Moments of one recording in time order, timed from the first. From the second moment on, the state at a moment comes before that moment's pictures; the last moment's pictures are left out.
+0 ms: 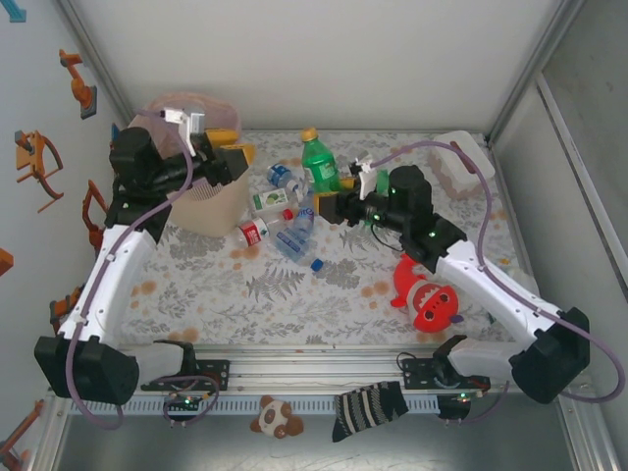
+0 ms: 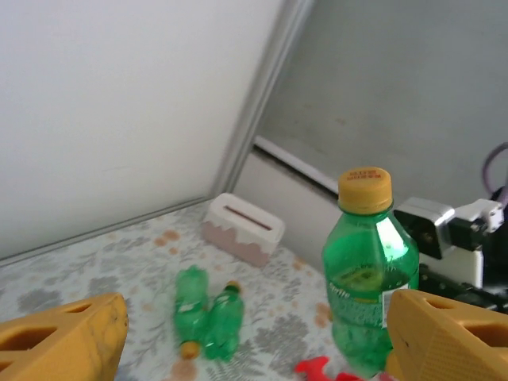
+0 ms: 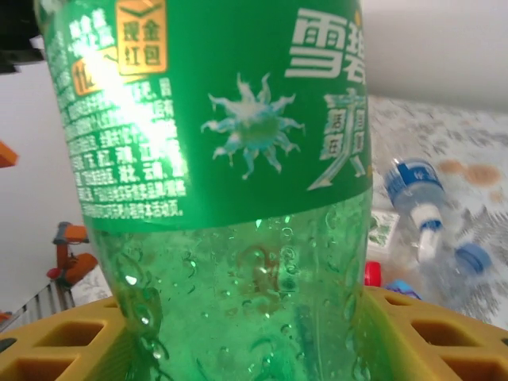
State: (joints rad) left arm -0.21 1.22 1.22 0.00 0.89 -0.35; right arm 0.64 1.21 1.04 -0.02 -0.44 0.28
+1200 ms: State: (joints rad) left arm -0.64 1.33 1.33 0.18 0.99 -0.35; right arm 0.74 1.13 1.04 0.17 -0.54 0.21
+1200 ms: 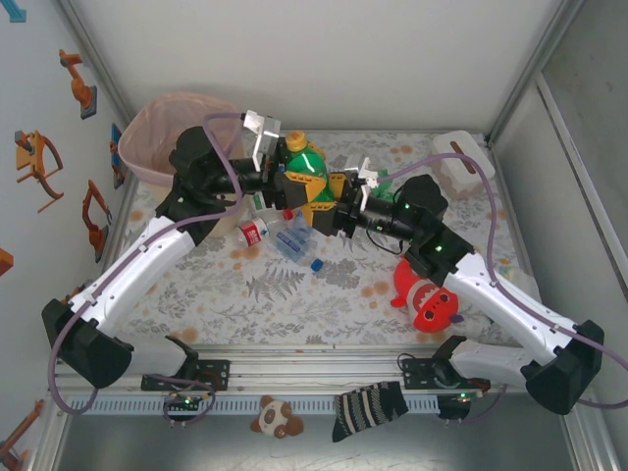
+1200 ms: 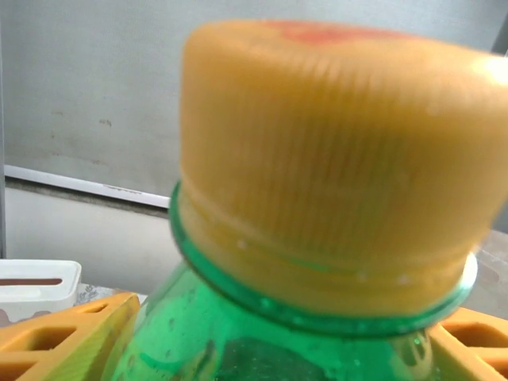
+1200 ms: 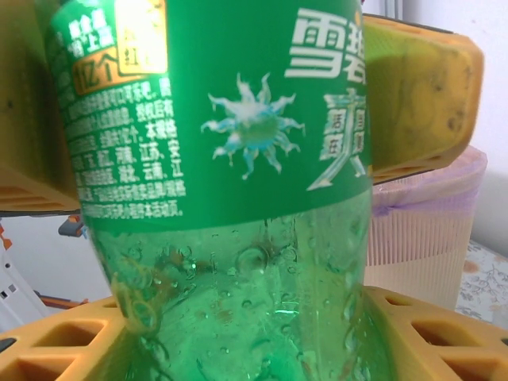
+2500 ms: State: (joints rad) left arm -0.37 1.31 1.48 -0.16 0.83 -0.21; right arm 0.76 1.01 1.04 -0.03 -0.41 0.14
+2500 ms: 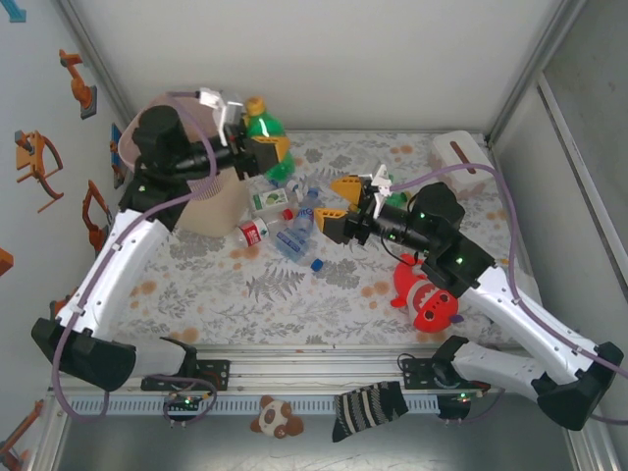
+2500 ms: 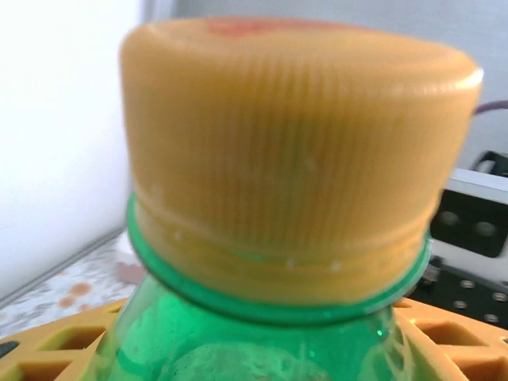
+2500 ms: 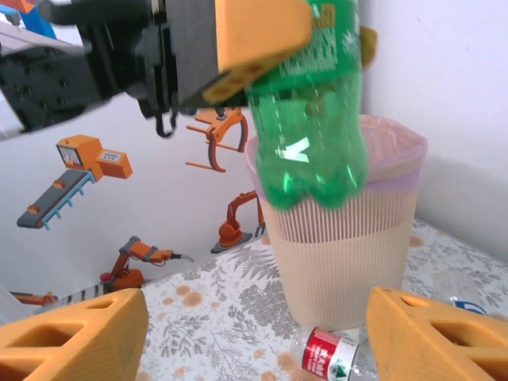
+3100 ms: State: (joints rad) left arm 0.00 1.53 1.88 -0.61 0.52 0.02; right arm 0.76 1.03 1.08 -0.08 -0.38 0.13
